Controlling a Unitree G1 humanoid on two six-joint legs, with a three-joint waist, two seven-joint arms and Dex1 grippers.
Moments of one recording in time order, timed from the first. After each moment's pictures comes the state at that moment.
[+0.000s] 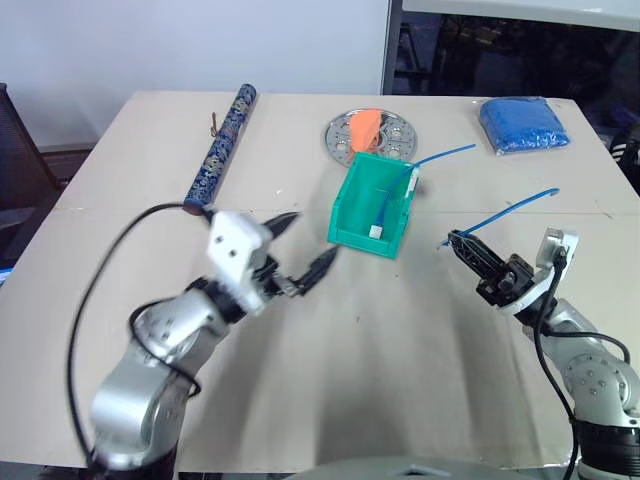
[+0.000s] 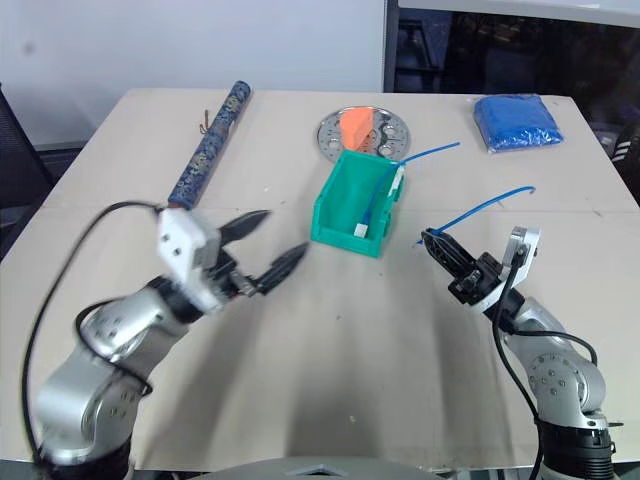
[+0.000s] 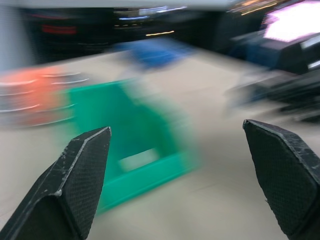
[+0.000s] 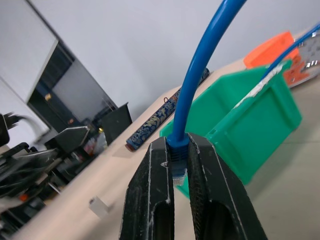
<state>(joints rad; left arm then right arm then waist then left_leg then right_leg) 0.12 0.43 0.20 -0.85 -0.33 0.57 -0.44 -0.01 -0.37 -0.20 -0.32 0.98 0.46 0.70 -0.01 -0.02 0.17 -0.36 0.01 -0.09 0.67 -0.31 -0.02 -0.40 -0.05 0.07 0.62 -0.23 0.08</state>
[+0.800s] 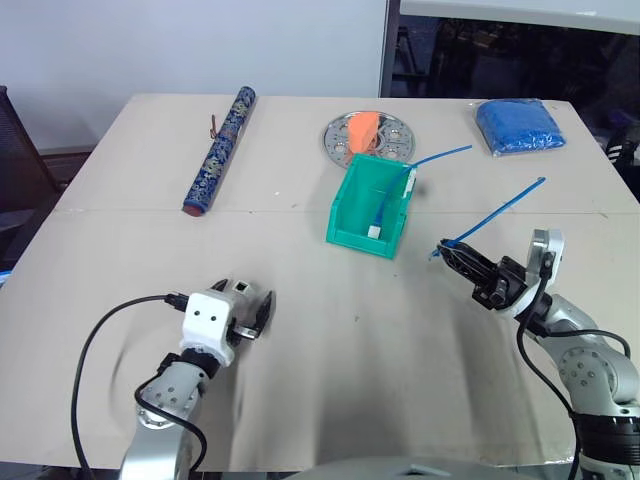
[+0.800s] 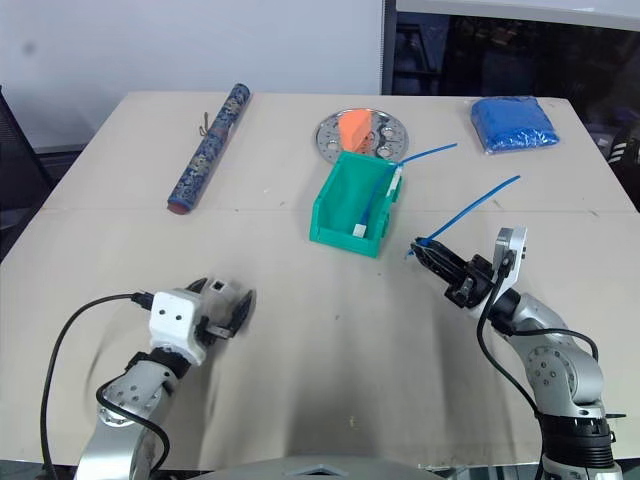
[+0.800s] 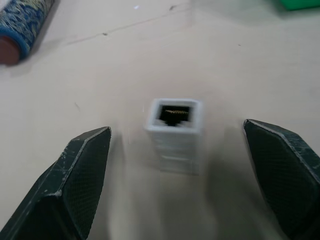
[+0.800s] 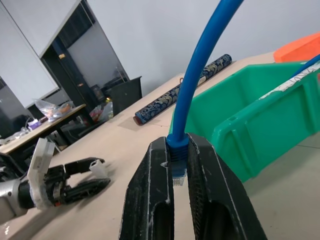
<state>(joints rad) 0.31 0.35 0.19 -0.34 -0.10 0.09 -0.37 -0.04 -0.39 -0.16 -0.27 0.84 0.42 0.83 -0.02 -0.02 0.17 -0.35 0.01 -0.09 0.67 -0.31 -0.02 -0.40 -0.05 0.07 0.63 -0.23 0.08</state>
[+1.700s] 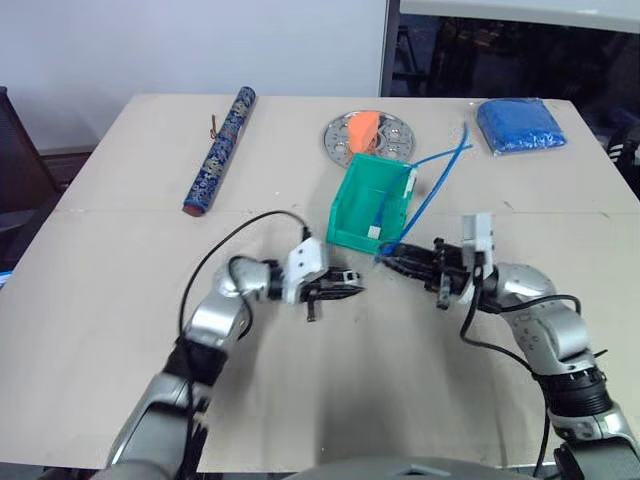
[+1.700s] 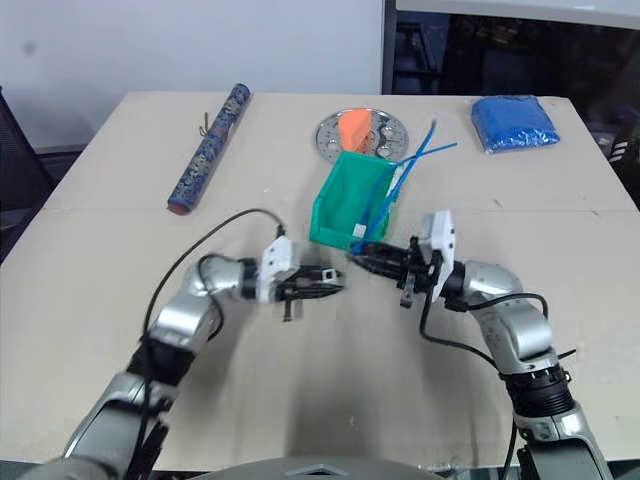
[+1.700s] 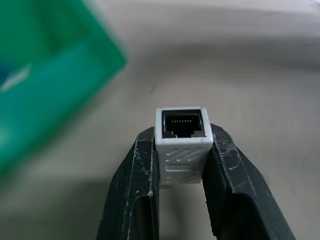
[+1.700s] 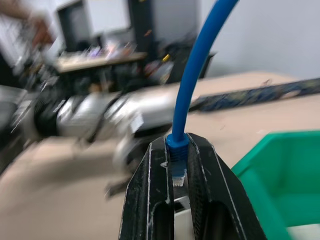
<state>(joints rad) -0.56 0.45 -0.28 0.38 -0.23 -0.01 -1.34 -0.31 -0.39 0.18 -0.11 0.49 0.14 1.10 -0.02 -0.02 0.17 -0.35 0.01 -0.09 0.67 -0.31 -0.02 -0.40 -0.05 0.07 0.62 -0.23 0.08</state>
